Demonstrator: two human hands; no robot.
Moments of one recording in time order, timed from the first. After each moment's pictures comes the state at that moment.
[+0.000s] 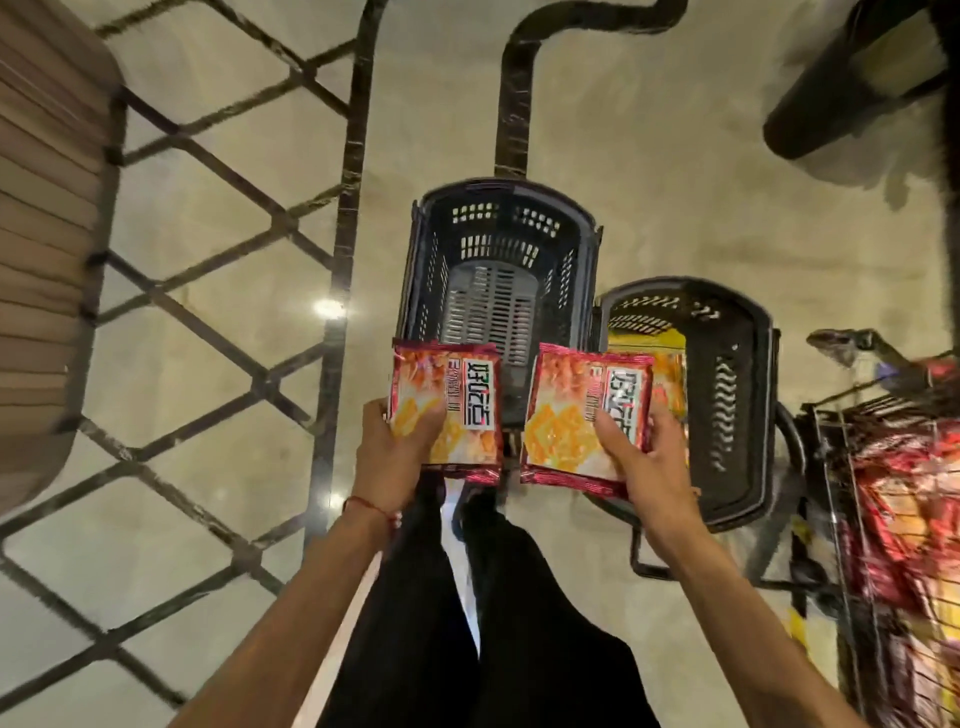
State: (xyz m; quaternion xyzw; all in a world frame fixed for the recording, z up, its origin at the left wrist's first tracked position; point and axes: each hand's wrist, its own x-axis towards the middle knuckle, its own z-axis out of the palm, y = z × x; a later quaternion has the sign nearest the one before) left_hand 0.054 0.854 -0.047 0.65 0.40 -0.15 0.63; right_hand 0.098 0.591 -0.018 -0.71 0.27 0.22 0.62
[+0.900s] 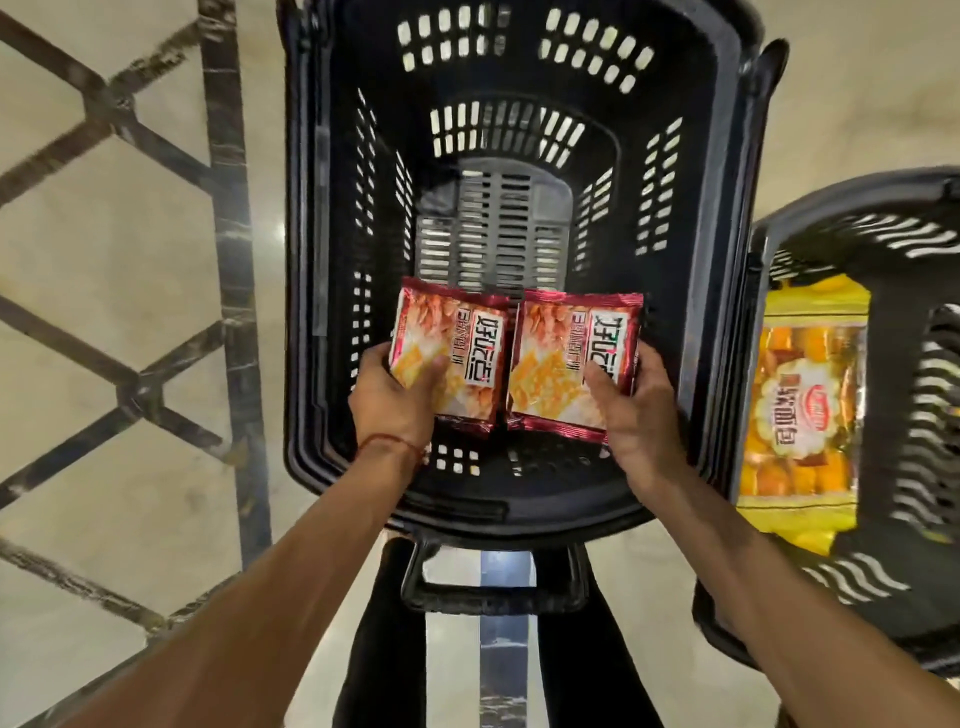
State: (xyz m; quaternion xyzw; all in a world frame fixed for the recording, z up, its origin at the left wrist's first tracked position) left_hand 0.194 0.854 -0.422 0.71 0.48 -0.16 0.50; right_hand 0.214 0.636 -0.408 -0.73 0.33 0.23 0.55
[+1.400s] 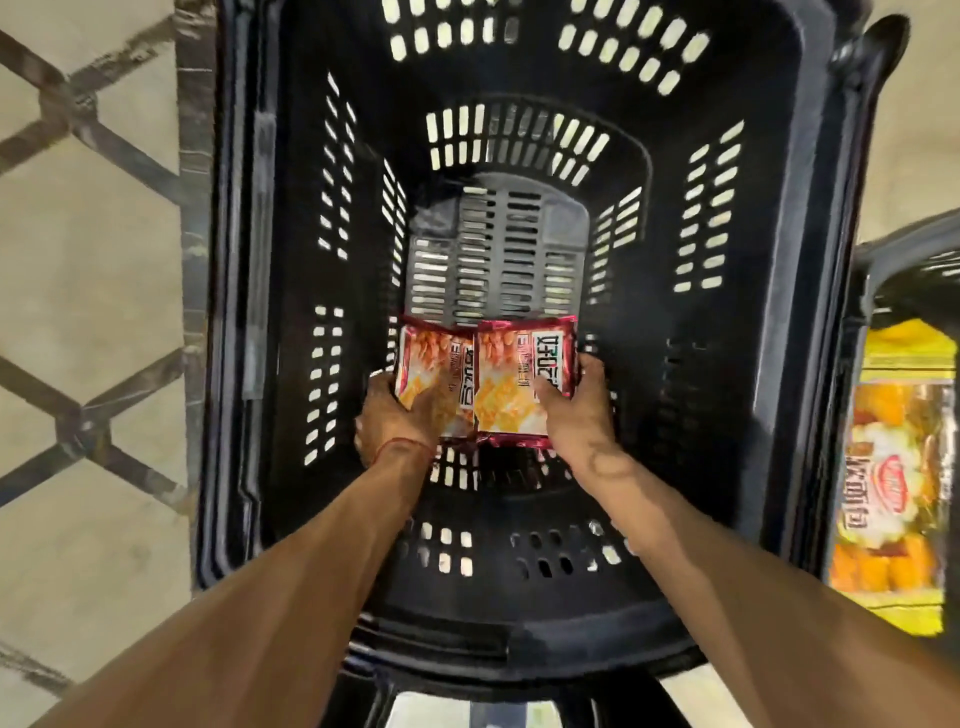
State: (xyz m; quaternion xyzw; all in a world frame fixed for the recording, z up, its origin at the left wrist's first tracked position) left_hand 0.214 0.847 -0.546 0.72 0.53 -0.22 0.39; right_hand 0.249 0.677 -0.537 -0.76 0.34 0.30 0.47
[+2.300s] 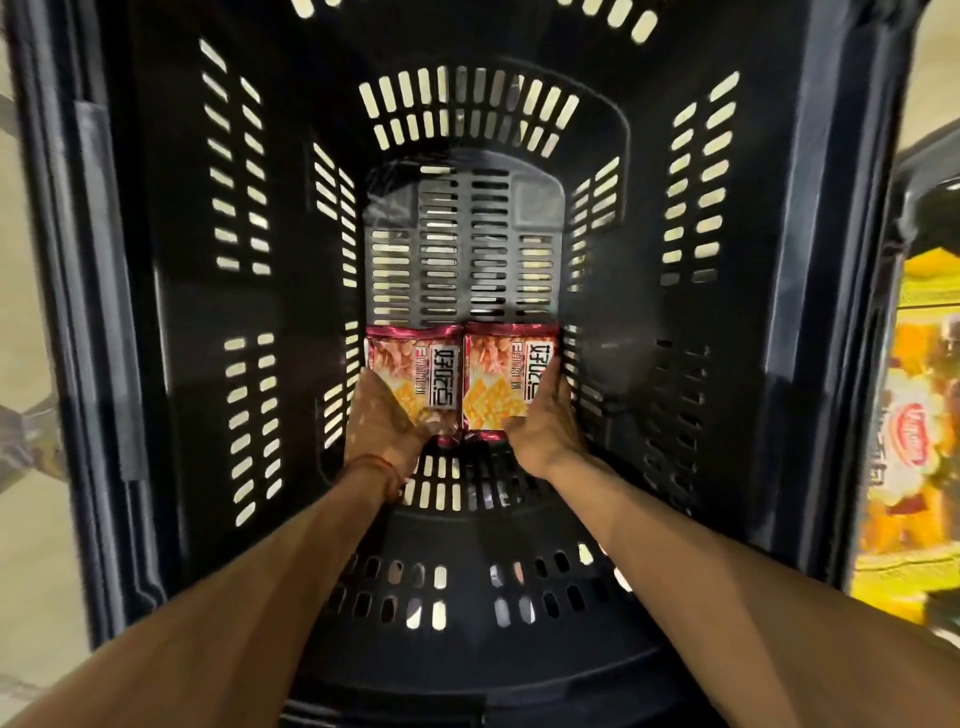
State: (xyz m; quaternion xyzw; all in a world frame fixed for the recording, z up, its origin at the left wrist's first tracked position) left_hand 0.172 0.843 -0.603 0.79 0.35 -0.35 0.37; right_hand 0.211 0.662 -0.580 -0.81 0.21 0.49 0.24
